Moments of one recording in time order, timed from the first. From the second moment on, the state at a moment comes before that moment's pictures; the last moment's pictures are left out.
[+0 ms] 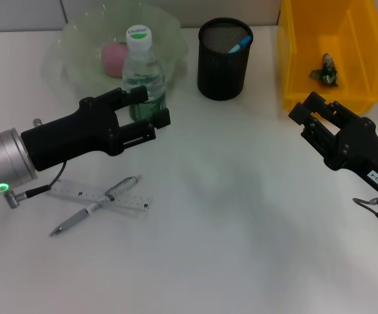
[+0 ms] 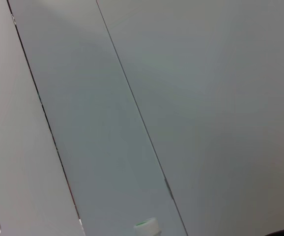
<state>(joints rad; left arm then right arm) -0.42 -2.07 1.04 0.52 1.42 1.47 -1.23 0.36 2.09 -1.12 -0.10 -0.96 -1.60 0.81</state>
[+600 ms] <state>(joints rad) -0.39 -2.04 1.04 0.88 1.71 1.57 -1.43 0.36 2.09 -1.13 -0.10 -0.96 -1.60 0.81</state>
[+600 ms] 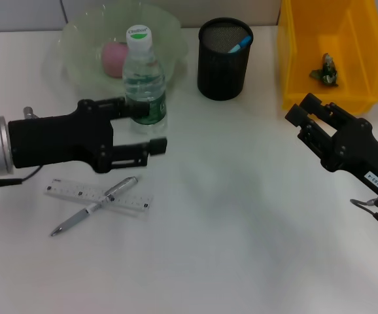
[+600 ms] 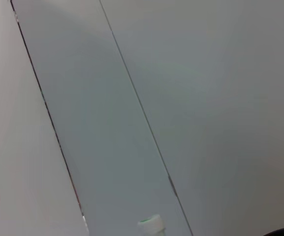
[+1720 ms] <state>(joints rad) -0.54 -2.07 1.48 1.37 2.36 1.53 -1.84 0.38 2.09 -1.13 -0.07 -0.96 -1.60 0.81</state>
